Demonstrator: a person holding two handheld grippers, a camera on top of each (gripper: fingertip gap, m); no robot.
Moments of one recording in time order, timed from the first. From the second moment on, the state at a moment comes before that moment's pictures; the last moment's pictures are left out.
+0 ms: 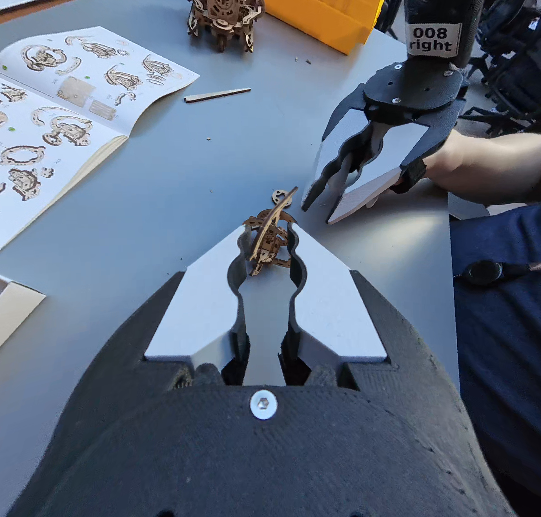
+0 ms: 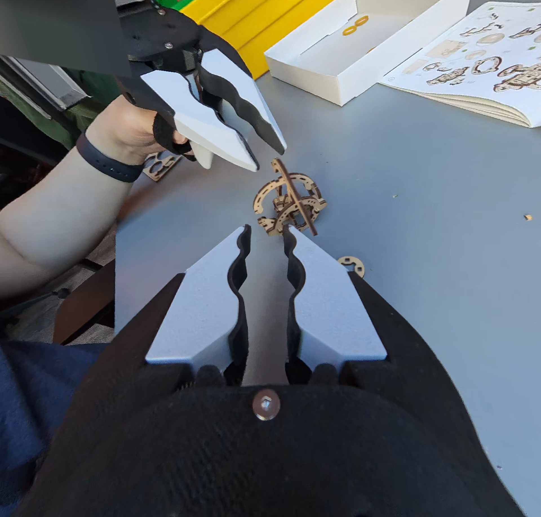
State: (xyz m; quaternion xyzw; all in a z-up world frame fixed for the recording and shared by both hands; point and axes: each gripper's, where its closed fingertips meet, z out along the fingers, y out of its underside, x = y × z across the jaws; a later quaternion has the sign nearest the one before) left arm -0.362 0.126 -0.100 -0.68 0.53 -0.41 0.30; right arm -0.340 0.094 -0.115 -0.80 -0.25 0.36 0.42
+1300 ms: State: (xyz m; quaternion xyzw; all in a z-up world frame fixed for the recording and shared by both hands) left arm -0.371 0.105 -0.103 -0.61 0.58 -0.40 0.36; right arm -0.352 0.098 -0.109 -0.73 -0.41 0.36 0.42
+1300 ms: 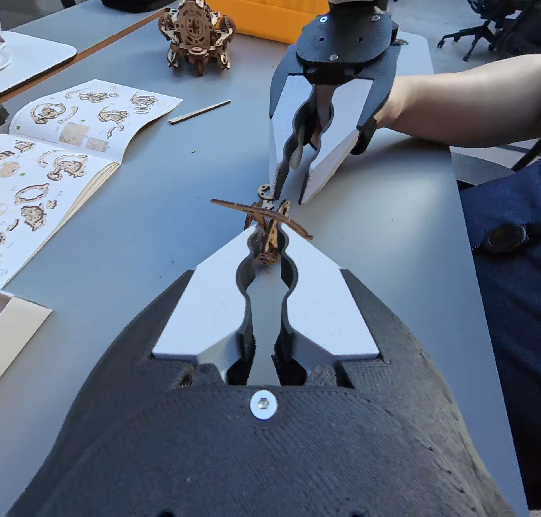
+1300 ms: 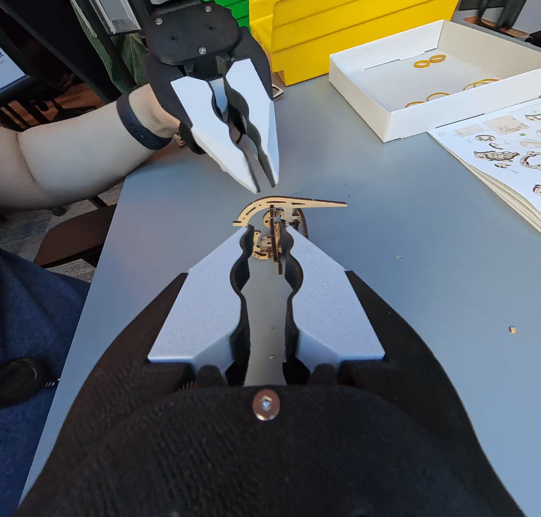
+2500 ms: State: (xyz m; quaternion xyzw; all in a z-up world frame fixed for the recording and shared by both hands) left arm -0.360 0.100 -0.115 -0.60 0.60 -0.40 0.33; right arm -0.355 0.098 -0.103 -0.71 -0.40 0.40 0.43
